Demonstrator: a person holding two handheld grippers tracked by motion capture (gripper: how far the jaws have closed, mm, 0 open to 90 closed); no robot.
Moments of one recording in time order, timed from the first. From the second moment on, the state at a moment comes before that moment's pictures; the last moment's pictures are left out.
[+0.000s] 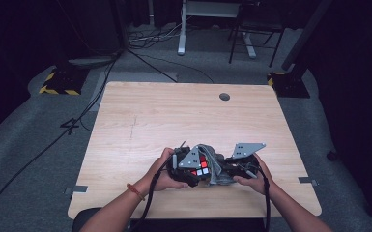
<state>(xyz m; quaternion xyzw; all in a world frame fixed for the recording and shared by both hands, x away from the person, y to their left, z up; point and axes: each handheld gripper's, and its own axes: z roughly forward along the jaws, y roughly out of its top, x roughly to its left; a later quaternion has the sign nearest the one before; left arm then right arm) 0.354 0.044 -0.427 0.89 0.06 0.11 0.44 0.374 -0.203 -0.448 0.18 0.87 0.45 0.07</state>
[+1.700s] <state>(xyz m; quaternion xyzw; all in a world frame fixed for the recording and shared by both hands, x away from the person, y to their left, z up) 0.351 0.037 -0.432 0.90 0.04 0.12 0.42 0.373 -0.202 -0.451 0.17 0.87 0.46 0.04</state>
